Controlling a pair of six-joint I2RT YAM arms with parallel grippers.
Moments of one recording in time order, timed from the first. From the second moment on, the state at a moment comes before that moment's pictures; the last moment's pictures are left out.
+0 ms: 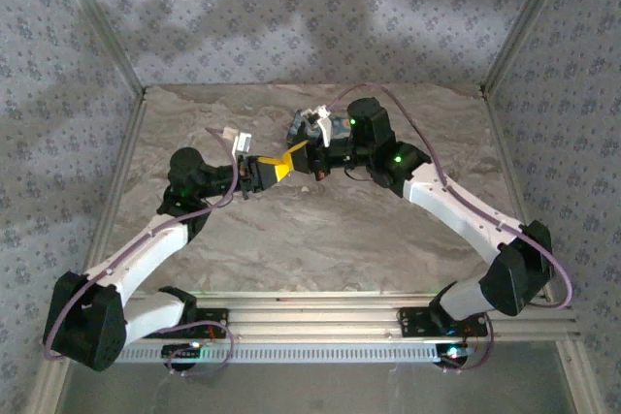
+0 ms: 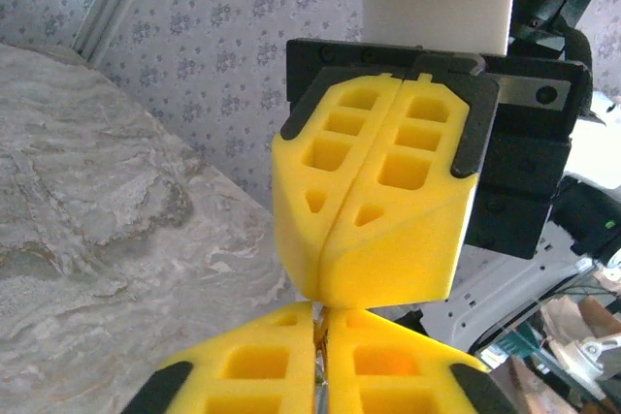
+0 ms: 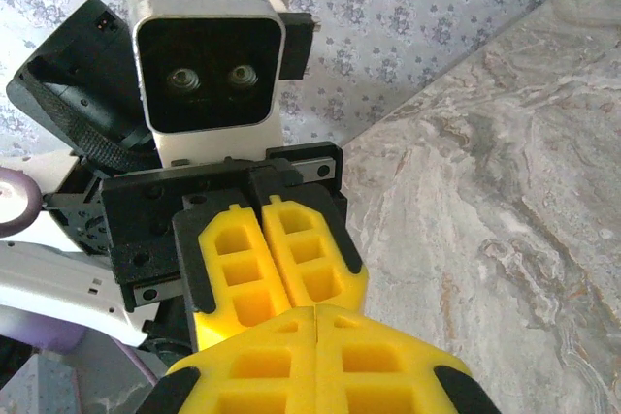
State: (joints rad) left arm -0.40 1.12 0.64 0.58 0.97 -0.74; right arm 0.68 1.44 1.29 -0.19 -0.74 0.30
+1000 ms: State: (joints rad) left arm -0.40 1.12 0.64 0.60 0.96 -0.75; right arm 0.68 1.42 1.25 -0.13 -0.71 0.33
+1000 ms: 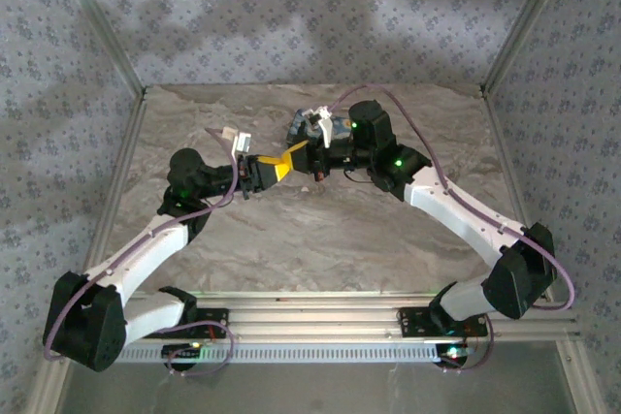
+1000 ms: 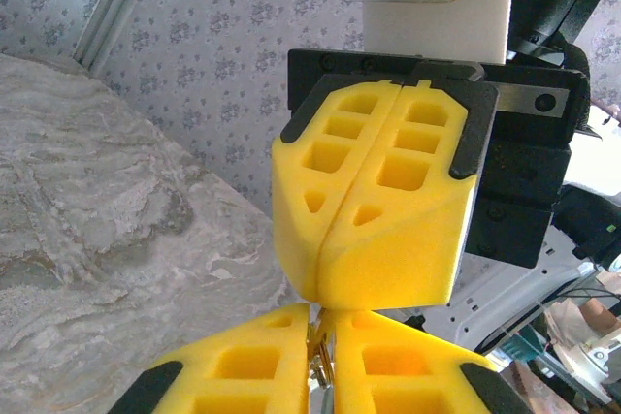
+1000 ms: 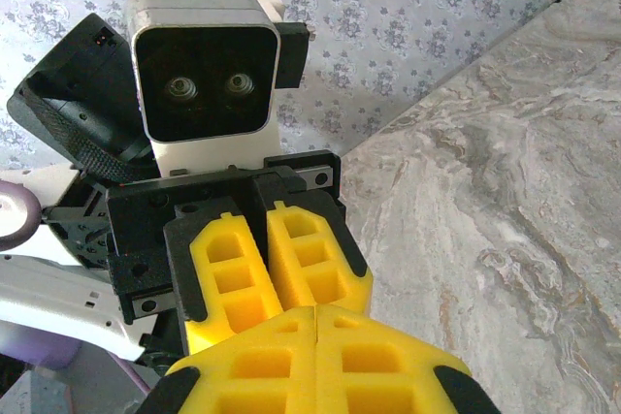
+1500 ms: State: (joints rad) left arm -0.40 1.12 0.64 0.60 0.95 -0.75; right arm 0.68 1.42 1.25 -0.12 -0.69 0.35
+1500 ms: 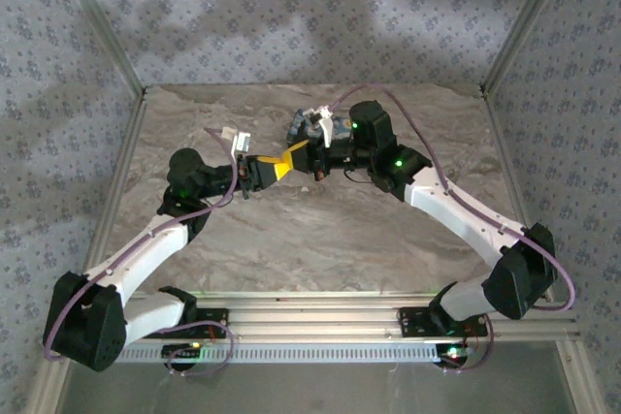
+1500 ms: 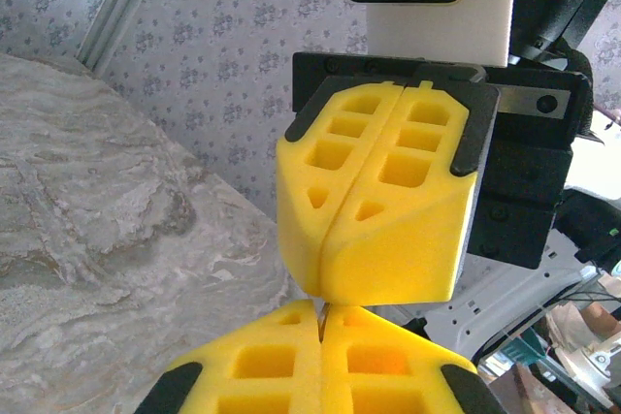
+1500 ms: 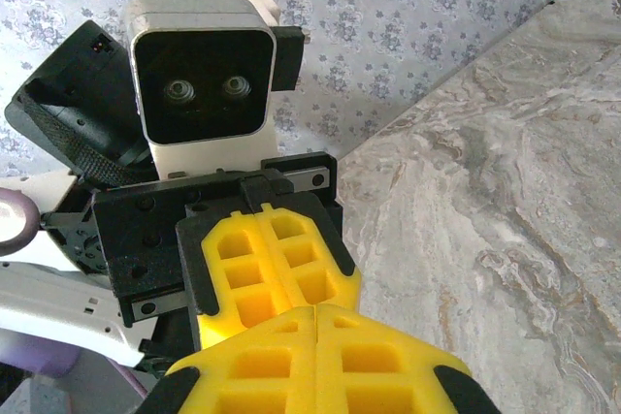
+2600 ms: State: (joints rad) left arm -0.37 1.08 0.74 -0.21 0.60 -0.33; right arm 0.73 1.79 1.34 -0.48 0.09 0.67
